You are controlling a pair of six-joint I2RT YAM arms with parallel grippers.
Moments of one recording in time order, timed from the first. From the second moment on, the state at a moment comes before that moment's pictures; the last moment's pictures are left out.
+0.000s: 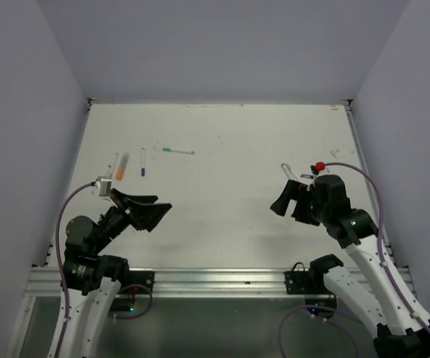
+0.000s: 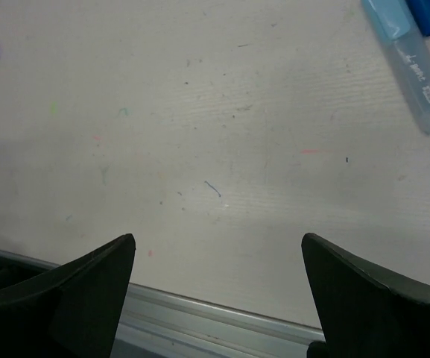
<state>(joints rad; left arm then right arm) -0.17 0.12 0.44 -0.23 0.59 -0.77 0.33 0.67 0.73 -0.82 -0.12 0.62</state>
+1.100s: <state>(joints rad) -0.30 1.54 1.29 -0.40 -0.07 -0.55 0.33 1.11 0.88 -0.67 -0.10 0.50</state>
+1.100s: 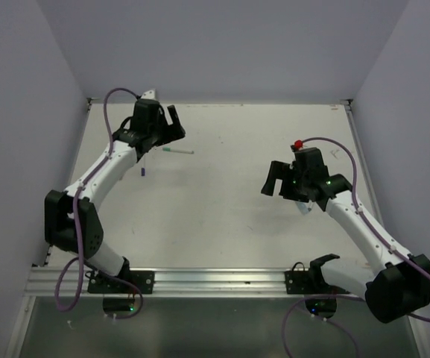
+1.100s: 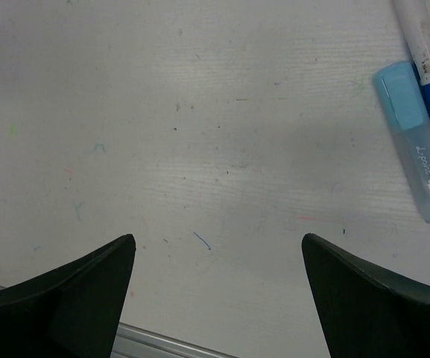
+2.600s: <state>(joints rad) -0.32 2.18 1.60 -0.33 0.12 -0.54 0.33 1.01 0.91 -0.74 -0.04 0.44</state>
